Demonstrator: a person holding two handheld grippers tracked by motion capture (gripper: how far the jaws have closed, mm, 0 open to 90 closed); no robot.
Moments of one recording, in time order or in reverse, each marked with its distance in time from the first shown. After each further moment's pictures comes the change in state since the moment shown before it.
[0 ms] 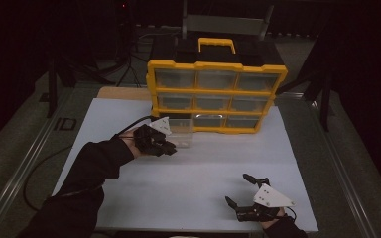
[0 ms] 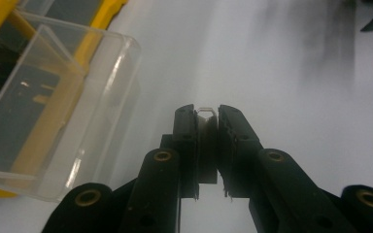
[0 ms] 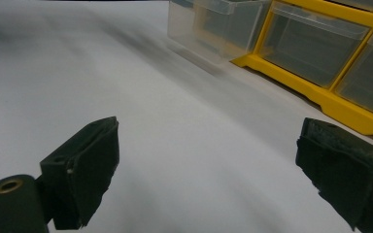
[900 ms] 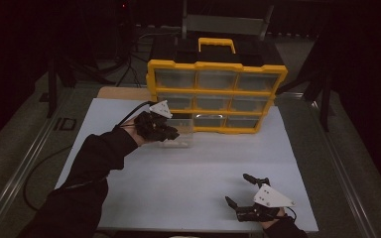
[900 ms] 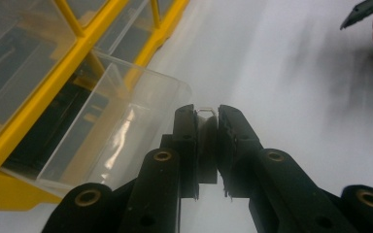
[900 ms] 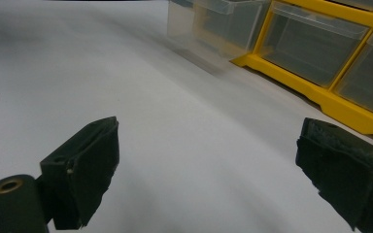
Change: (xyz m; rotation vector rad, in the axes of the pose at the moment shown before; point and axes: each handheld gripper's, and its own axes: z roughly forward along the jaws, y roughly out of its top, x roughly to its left) left arm 0.019 0.021 -0.015 -0.063 0.097 -0.091; right arm 0.000 0.000 0.000 -0.002 -0.003 0.005
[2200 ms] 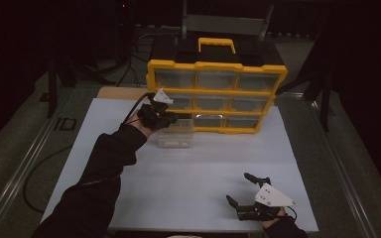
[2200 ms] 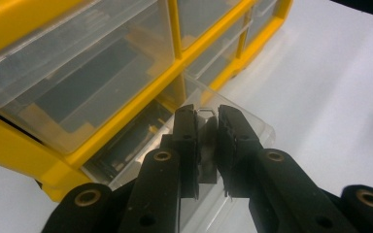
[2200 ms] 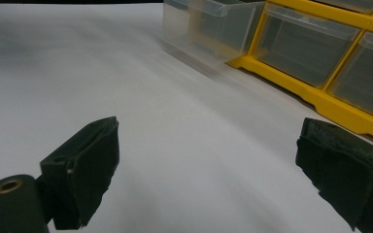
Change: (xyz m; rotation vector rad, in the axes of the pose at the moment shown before) left arm 0.020 0.007 0.015 -0.078 0.233 -0.188; right arm -0.001 0.000 0.000 -0.007 -0.013 0.011
